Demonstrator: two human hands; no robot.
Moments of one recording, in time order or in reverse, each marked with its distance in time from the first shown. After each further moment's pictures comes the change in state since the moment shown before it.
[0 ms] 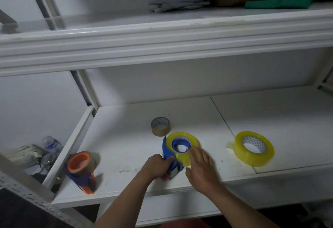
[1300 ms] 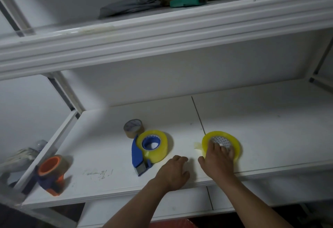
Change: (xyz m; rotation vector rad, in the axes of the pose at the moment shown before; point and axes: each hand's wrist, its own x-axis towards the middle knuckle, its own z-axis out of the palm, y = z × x) left_hand 0.001 0.117 0.142 0.430 0.041 0.428; right_hand -0.001 0.165 -0.066 -0.199 0.018 0.317
